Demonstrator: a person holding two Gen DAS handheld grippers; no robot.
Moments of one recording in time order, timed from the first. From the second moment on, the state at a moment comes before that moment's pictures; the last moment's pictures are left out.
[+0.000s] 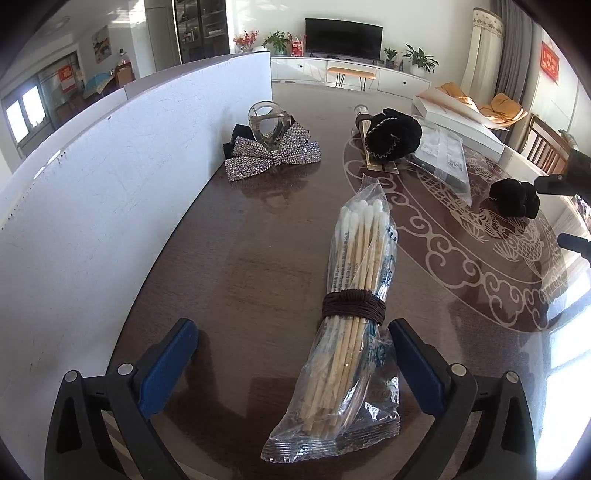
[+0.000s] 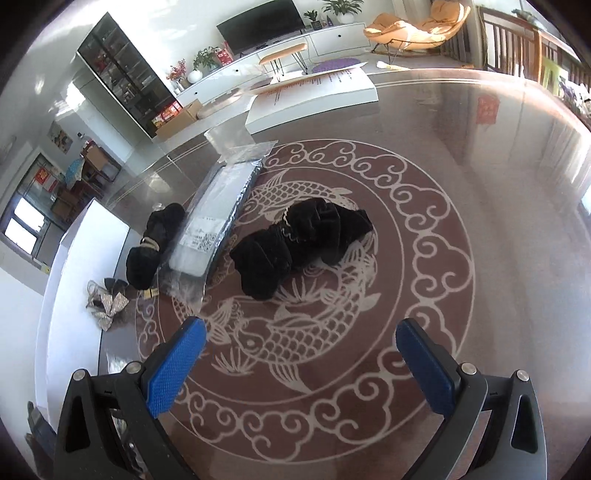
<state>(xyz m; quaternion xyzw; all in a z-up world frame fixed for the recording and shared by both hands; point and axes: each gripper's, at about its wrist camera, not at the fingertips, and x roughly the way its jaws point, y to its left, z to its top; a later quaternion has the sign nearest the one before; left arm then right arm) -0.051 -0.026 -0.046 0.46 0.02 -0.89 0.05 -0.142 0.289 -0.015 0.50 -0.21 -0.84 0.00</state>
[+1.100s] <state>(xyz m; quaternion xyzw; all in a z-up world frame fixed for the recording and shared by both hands) -0.051 -0.026 -0.046 0.46 0.02 -0.89 0.05 -0.020 0.223 -0.047 0.45 0.05 -0.89 0.09</state>
